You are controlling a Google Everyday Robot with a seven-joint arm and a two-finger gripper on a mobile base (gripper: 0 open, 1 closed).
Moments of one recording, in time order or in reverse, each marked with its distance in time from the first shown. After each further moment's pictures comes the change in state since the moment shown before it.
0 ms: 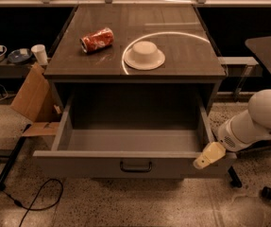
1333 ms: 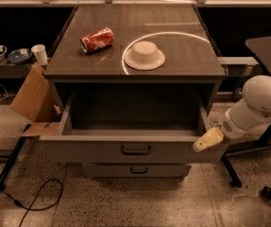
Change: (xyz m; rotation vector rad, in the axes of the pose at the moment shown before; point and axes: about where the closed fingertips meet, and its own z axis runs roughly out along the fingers) arm -0.001 -0.045 0.012 0.019 0.115 0.271
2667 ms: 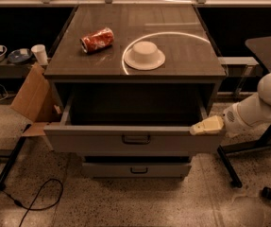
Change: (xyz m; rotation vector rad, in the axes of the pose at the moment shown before) arm -0.021 0.002 -0.010 -0.194 -0.113 0.346
